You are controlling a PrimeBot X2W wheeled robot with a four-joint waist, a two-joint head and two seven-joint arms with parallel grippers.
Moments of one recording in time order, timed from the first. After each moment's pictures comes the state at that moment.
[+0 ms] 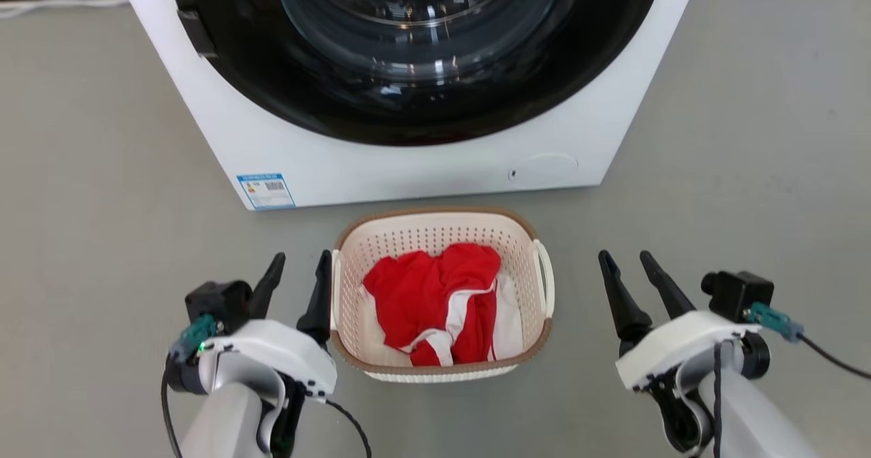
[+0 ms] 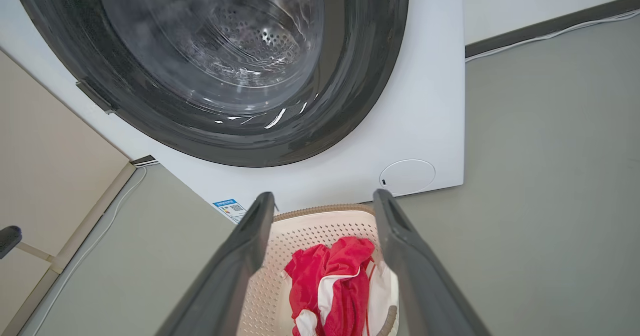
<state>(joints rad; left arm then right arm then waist) -0.35 0.05 -0.15 0.60 -0.38 -0.10 -0.26 -0.41 -0.17 0.35 0.68 0.66 0.12 -0.25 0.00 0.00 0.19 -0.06</state>
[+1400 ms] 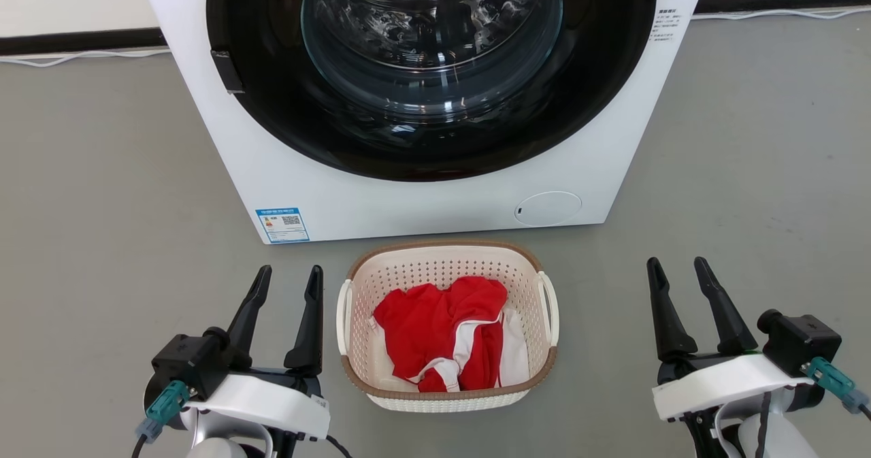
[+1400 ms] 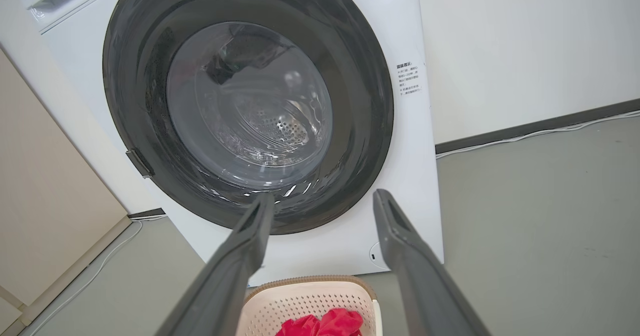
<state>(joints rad) -0.09 0.04 -0.10 0.17 -0.31 -0.11 -0.26 -0.14 -0.12 0.06 0.30 0.39 0.12 -0.25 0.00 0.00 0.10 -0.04</state>
